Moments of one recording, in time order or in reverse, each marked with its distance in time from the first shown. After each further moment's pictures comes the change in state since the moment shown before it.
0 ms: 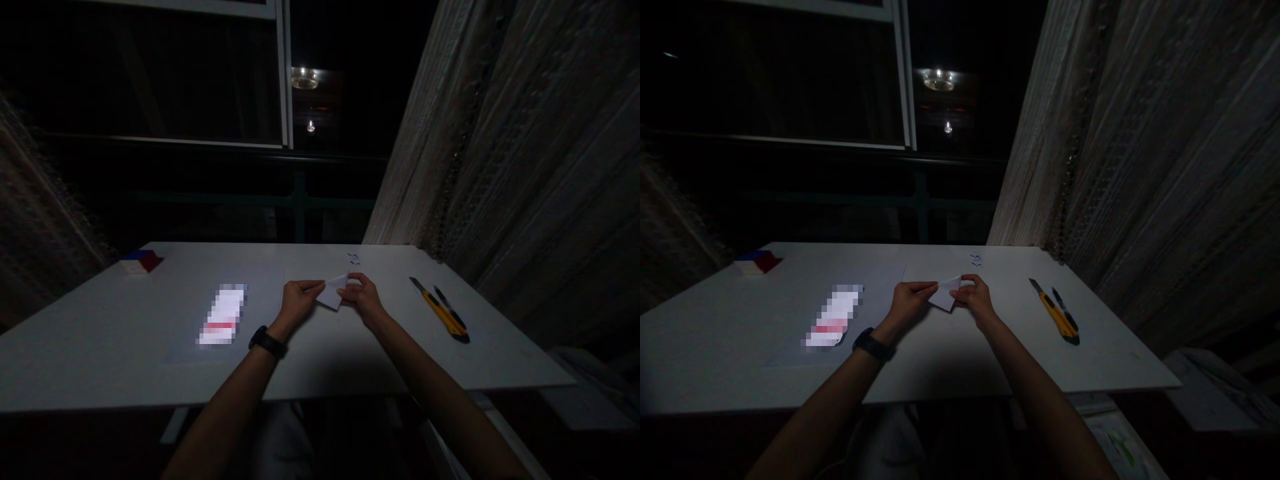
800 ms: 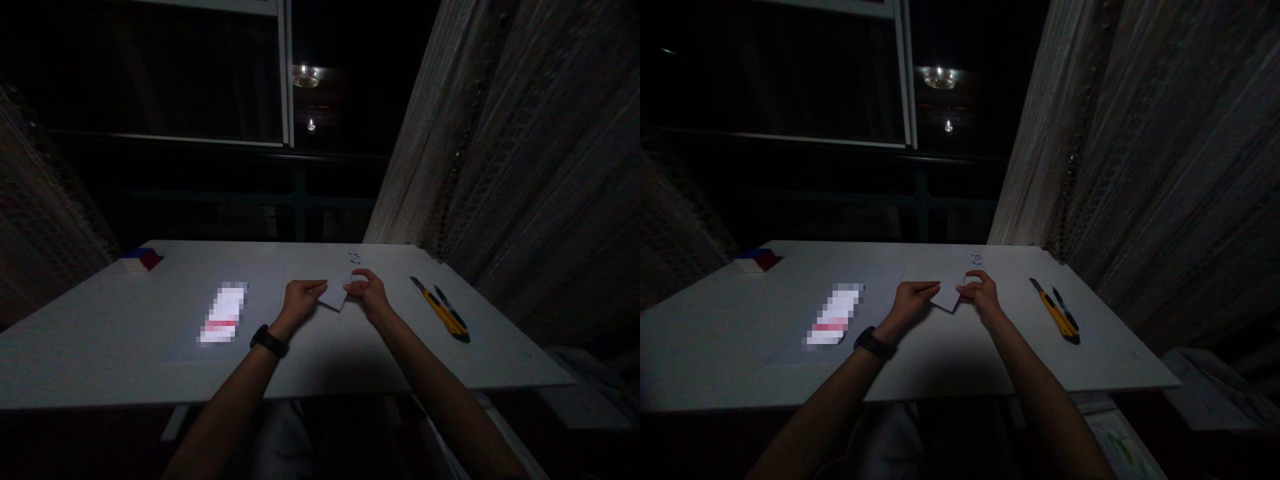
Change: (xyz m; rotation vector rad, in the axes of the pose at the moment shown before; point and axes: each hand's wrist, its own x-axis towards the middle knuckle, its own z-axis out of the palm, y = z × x) left_hand 0.000 -0.005 0.000 0.051 -0.084 0.040; right_hand 0.003 -0.007 -0.008 0.007 0.031 -0.059
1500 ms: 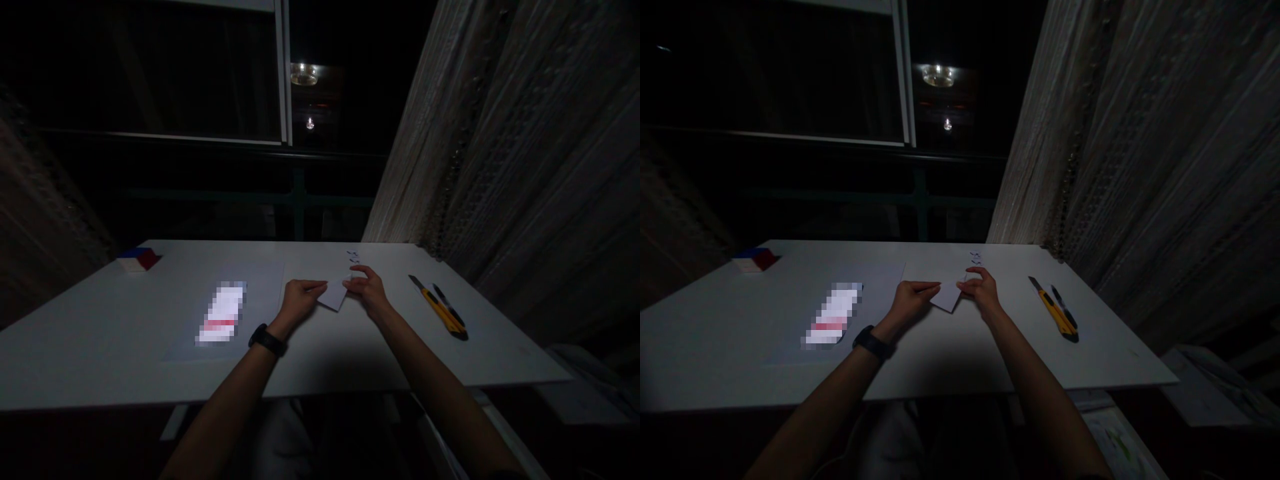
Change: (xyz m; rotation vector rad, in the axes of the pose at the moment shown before) left_hand 0.000 -0.003 0.001 0.035 -0.030 -0.013; right_hand 0.006 0.003 -0.004 0.004 -0.008 -0.033
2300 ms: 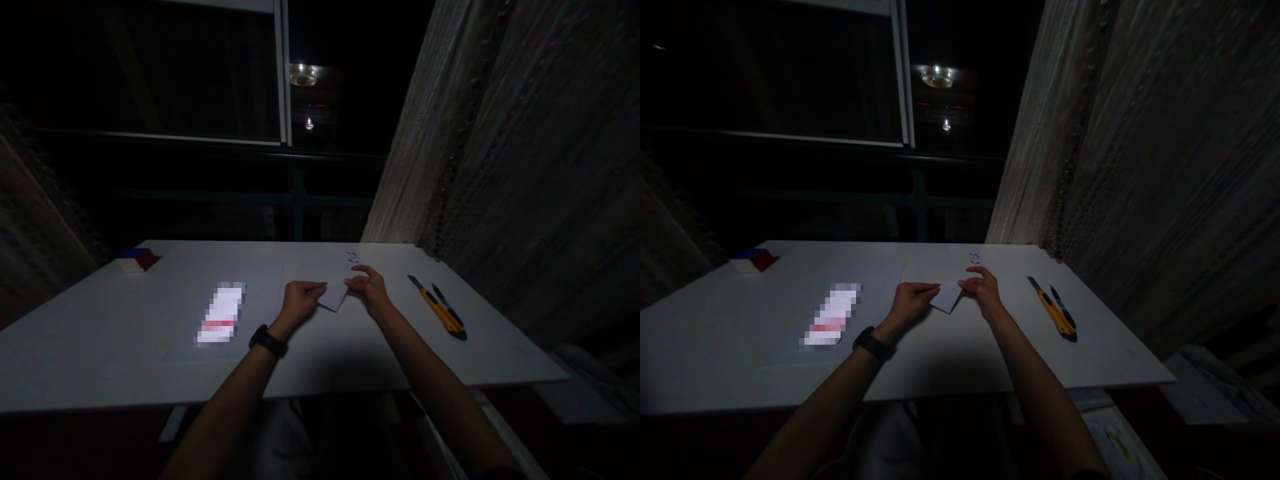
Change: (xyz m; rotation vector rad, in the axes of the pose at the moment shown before) left_hand -0.001 -0.001 0.001 0.096 0.012 0.025; right_hand 0.004 -0.003 -0.003 0.024 0.020 0.009
